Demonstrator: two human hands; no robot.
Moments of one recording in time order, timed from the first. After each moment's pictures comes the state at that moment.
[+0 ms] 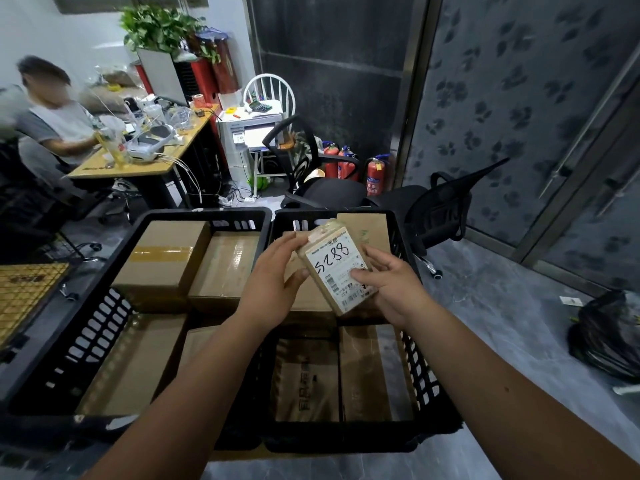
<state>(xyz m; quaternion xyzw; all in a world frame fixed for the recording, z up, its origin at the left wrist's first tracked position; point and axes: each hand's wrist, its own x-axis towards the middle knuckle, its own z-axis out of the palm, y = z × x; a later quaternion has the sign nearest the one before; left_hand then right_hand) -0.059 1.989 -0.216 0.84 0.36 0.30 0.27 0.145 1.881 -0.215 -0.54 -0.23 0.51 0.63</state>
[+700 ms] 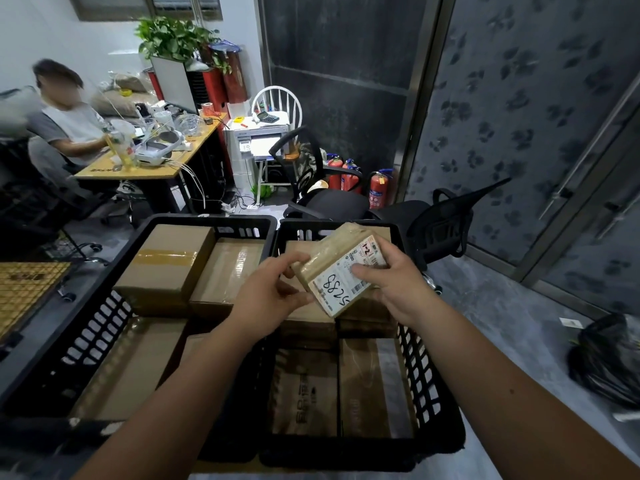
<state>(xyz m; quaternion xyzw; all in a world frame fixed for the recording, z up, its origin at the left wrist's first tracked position) -0.077 1.989 -0.207 0.80 0.37 0.28 0.38 0.150 1.892 -0.189 -0.55 -0.32 0.48 0.60</state>
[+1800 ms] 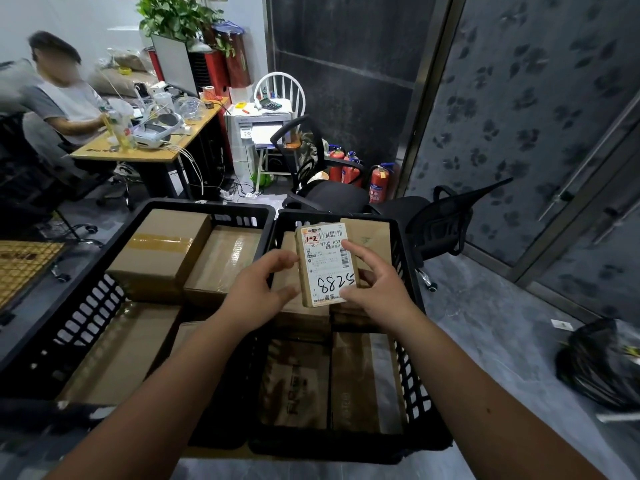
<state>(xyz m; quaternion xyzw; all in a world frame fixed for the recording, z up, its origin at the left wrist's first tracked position) -0.083 1.990 -0.217 0.79 0.42 0.26 0.36 0.131 1.881 -0.206 -0.61 -0.44 0.39 0.53</state>
